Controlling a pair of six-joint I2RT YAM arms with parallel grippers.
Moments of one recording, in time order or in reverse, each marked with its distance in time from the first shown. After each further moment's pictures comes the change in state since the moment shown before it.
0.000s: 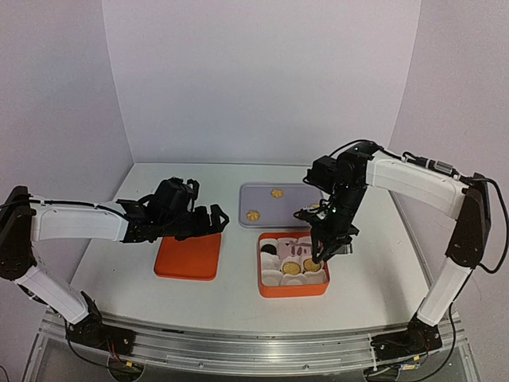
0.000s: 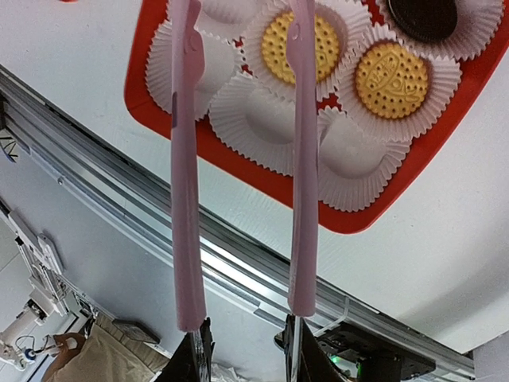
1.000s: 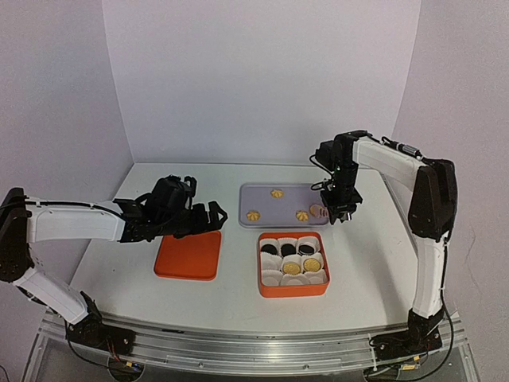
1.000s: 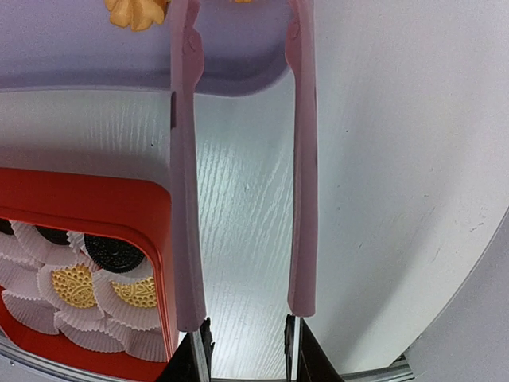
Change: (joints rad) left arm 0.000 -0.024 0.000 -0.001 -0.024 0.000; right arm -0.260 0.340 0.348 0.006 0.432 0.040
